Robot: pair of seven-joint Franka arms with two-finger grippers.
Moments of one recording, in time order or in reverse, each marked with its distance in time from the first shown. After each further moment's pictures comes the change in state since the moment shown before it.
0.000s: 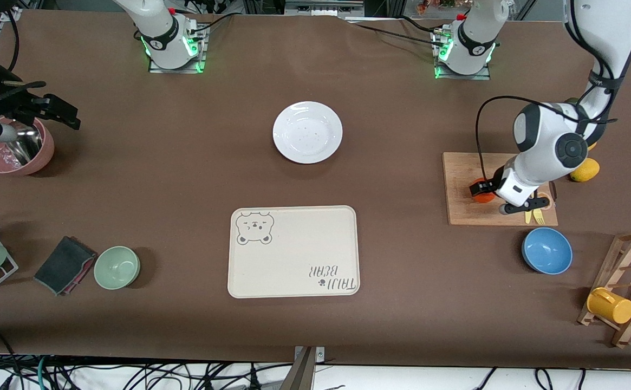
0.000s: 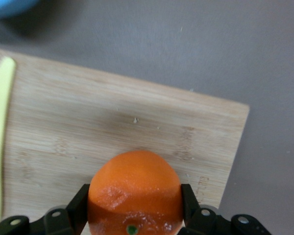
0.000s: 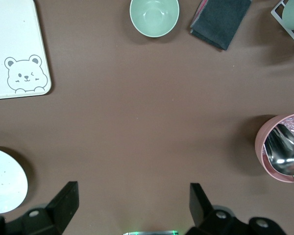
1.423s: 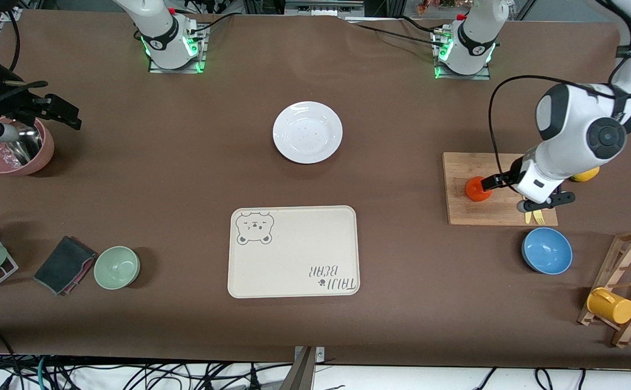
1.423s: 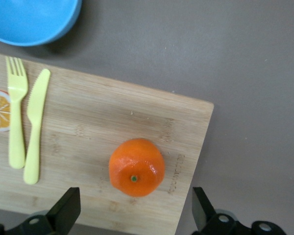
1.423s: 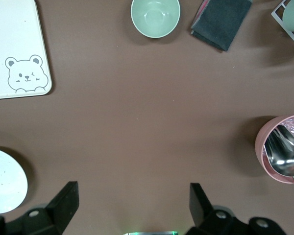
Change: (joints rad) left arm -0.032 -0.071 0.005 0.075 0.000 -0.193 -0.050; right arm 0.000 0.000 0.004 0.000 -0.002 0.002 0.000
